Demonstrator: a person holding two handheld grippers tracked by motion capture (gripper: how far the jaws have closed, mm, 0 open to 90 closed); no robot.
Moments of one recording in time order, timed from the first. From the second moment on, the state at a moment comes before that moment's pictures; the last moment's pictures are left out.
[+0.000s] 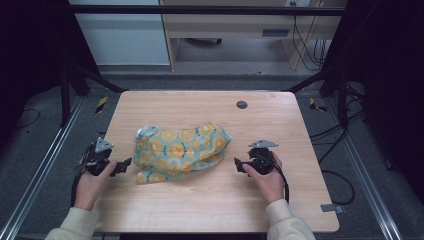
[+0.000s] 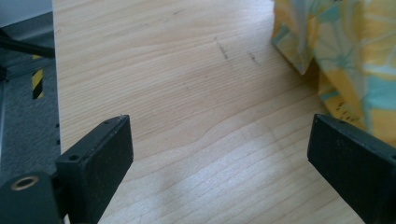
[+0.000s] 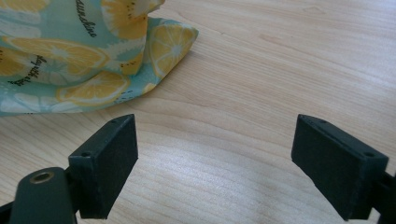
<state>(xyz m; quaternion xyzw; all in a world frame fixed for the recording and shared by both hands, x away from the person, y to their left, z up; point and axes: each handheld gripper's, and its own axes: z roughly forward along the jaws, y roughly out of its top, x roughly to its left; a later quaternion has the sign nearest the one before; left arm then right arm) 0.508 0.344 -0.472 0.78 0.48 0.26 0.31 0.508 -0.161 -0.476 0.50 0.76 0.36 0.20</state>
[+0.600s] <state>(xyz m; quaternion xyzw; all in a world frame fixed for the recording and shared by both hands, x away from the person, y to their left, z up) 0.509 0.346 -0.478 0.78 0.49 0.26 0.28 0.505 -0.134 -0.413 0.42 0.78 0.40 0.22</state>
